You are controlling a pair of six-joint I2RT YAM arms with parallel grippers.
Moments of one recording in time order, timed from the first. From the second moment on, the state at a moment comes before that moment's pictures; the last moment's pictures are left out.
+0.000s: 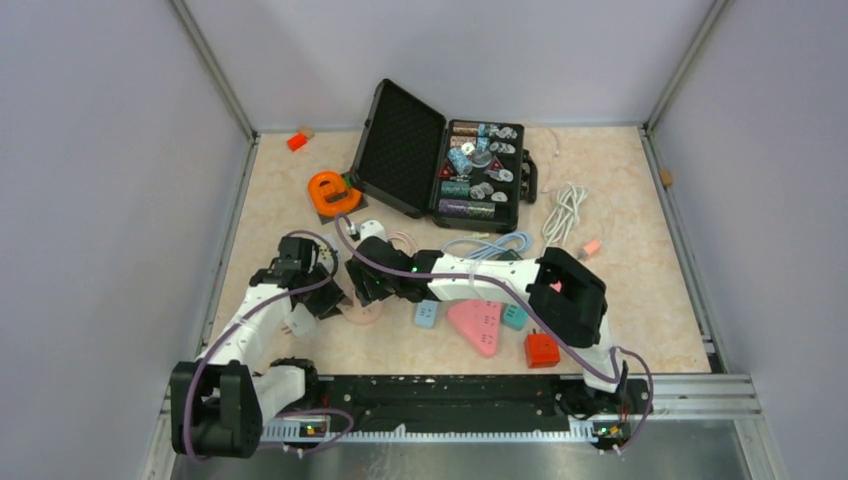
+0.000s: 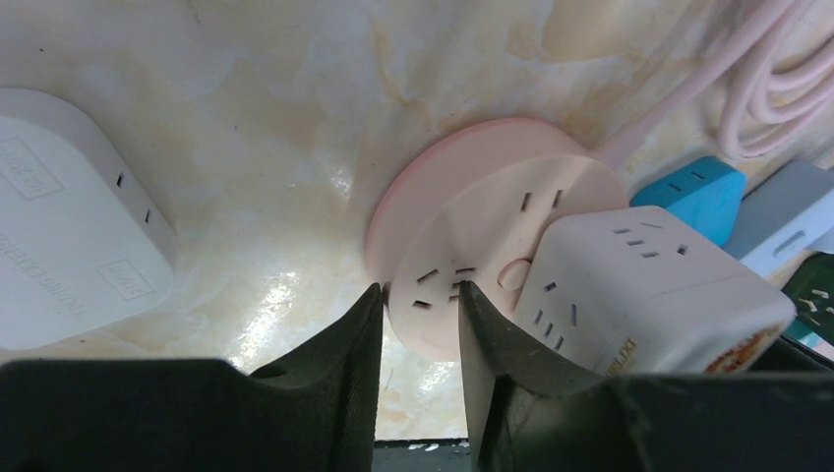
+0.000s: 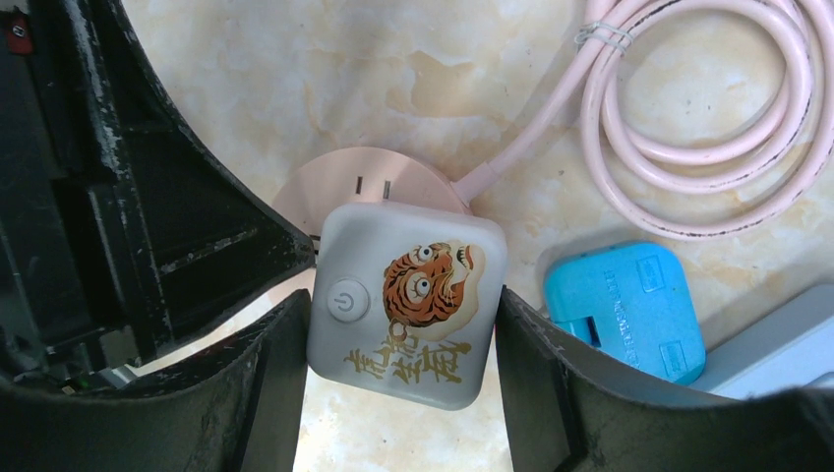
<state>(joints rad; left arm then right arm) -0.05 1.07 0.56 -0.65 0.18 -0.76 1.19 2.02 1.52 -0.29 0.24 0.52</state>
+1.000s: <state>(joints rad) -0.06 1.08 0.54 -0.63 0.14 -0.83 1.19 2.04 1.57 -0.34 0.28 0.53</state>
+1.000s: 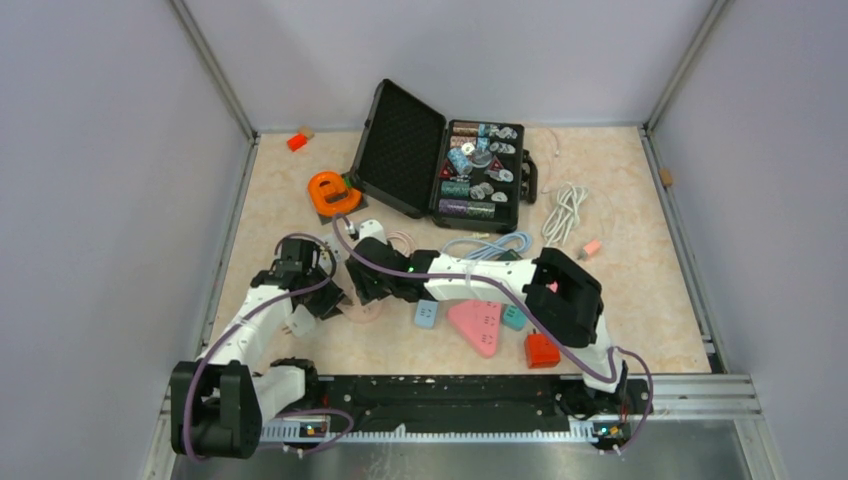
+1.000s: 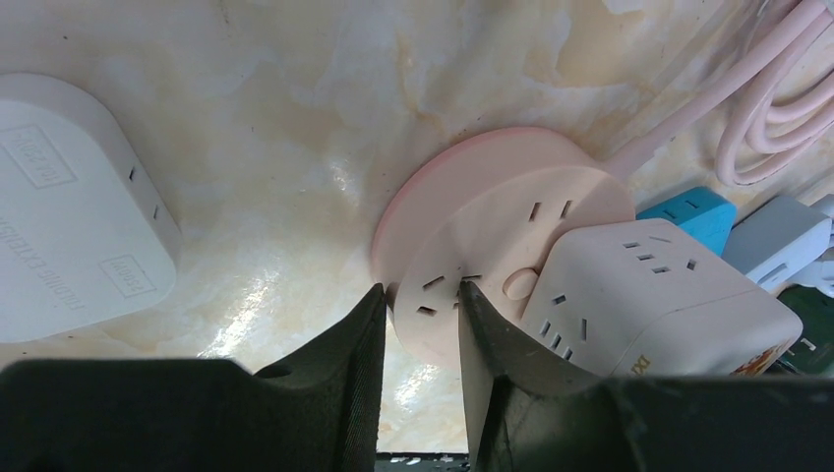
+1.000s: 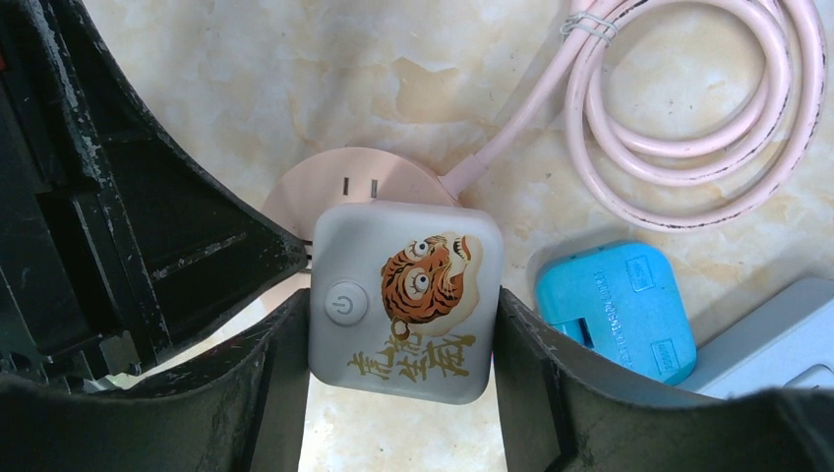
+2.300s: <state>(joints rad) -0.06 1.08 0.53 -0.61 0.15 -0.85 1.14 1.96 1.42 -0.17 0.15 0.49</state>
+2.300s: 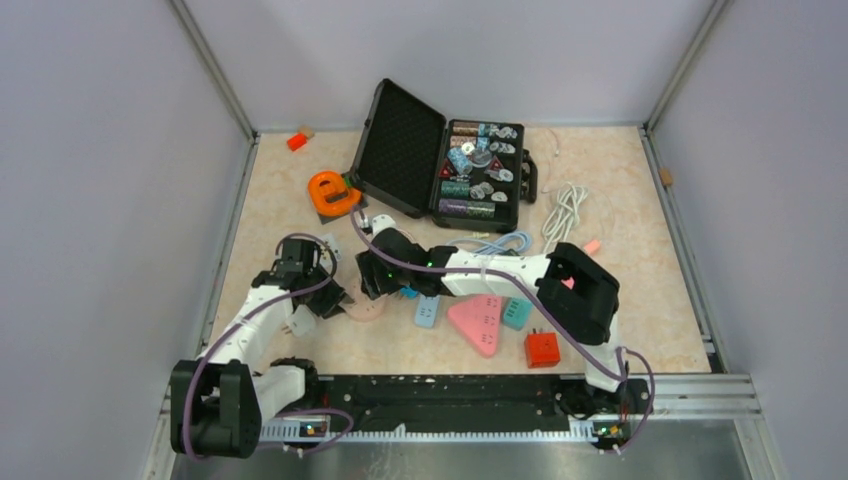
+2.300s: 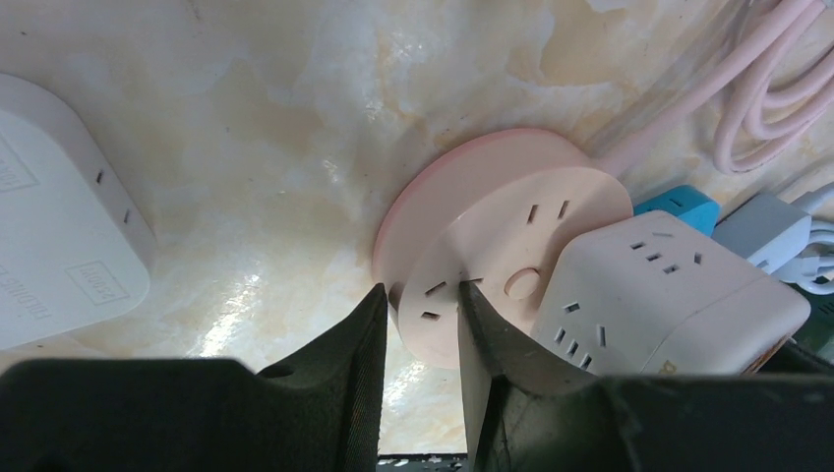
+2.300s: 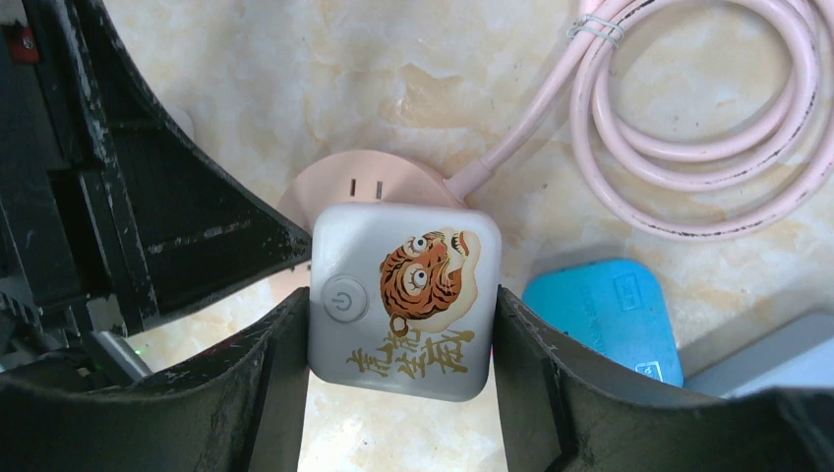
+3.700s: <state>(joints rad) -0.07 1.08 0.52 -0.53 0.15 -0.84 1.14 1.97 1.49 -0.29 0.15 0.47</state>
